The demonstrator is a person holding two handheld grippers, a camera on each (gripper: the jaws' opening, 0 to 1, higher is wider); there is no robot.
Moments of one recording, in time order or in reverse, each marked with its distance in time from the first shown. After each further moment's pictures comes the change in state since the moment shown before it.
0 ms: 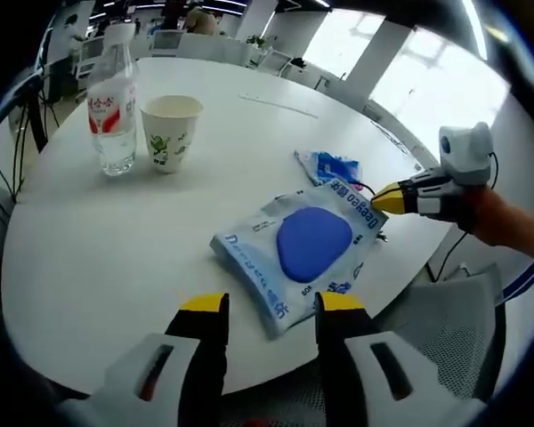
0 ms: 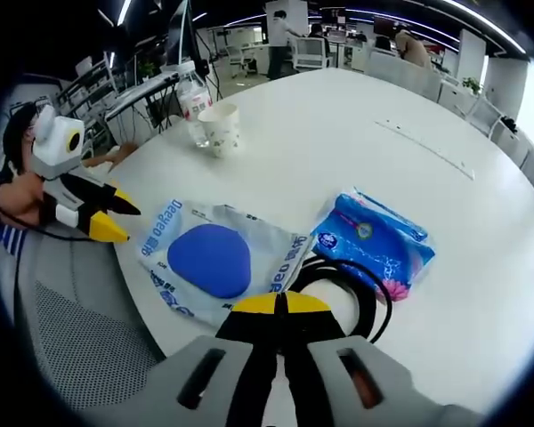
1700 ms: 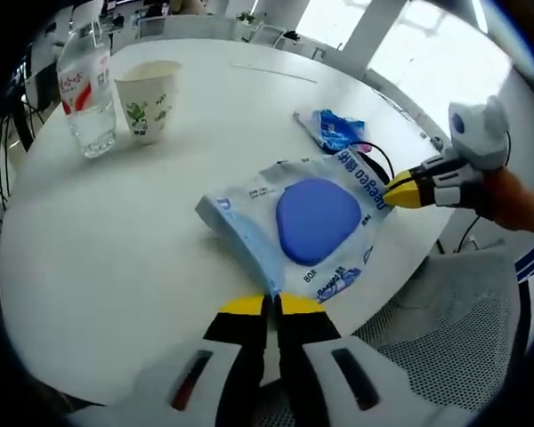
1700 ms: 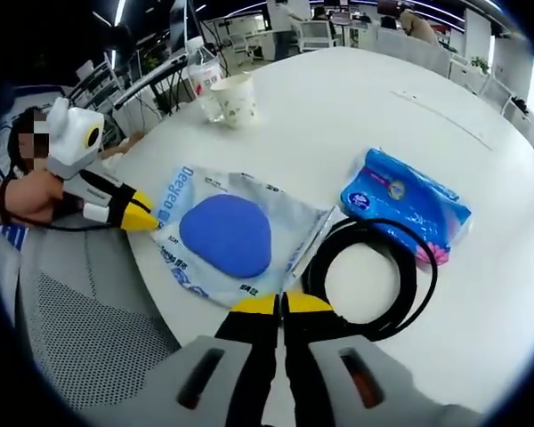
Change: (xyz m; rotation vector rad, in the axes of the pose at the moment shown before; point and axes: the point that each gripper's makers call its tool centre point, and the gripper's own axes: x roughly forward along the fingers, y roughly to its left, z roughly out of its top) left arm 0.022 0.003 -0.026 0.063 0.122 0.032; right arm 0.014 0.027 -0.032 0.028 0.072 0.084
